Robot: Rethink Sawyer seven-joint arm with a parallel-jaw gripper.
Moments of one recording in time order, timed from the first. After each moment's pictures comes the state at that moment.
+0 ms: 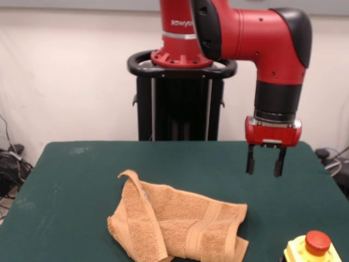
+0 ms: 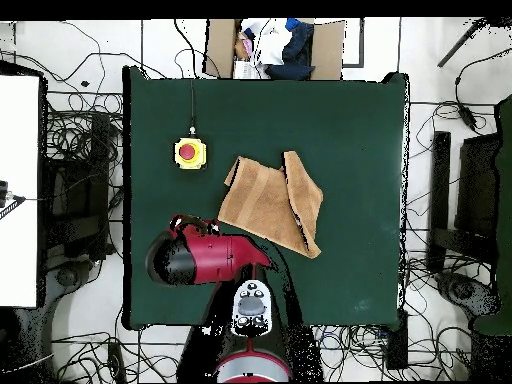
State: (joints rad) arm -0.48 -1.36 0.24 2.24 -0.14 0.56 2.07
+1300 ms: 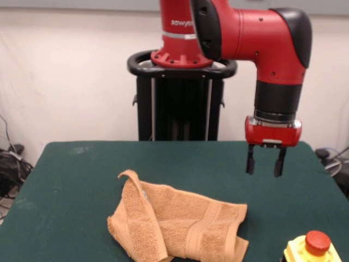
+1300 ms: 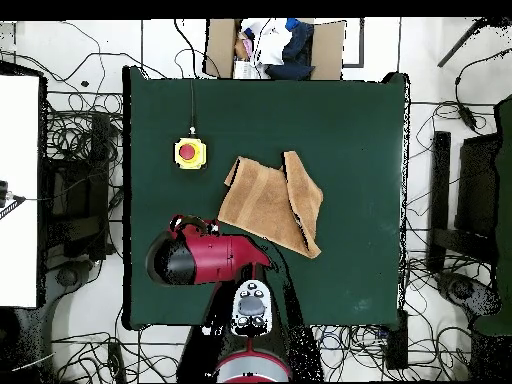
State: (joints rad) arm -0.36 -1.10 0.21 2.23 -0.24 0.32 2.07
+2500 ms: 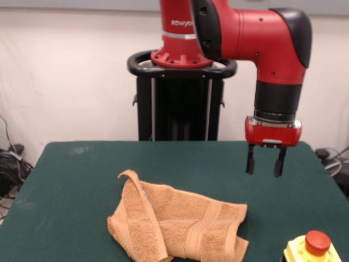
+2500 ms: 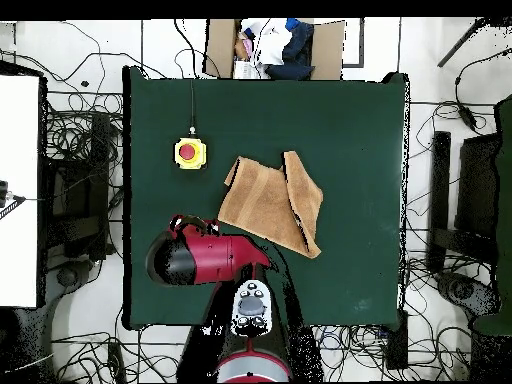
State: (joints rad) arm 0.02 -1.45 0.18 2.03 -0.12 0.95 2.17
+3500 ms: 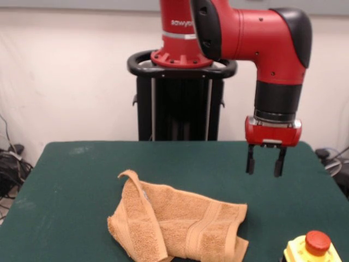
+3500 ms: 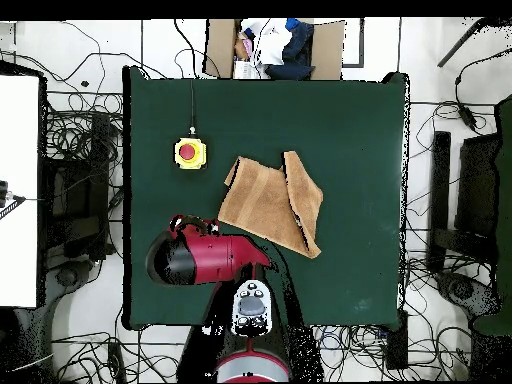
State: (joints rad) arm -0.20 -1.51 0.07 2.07 -0.06 0.88 2.21
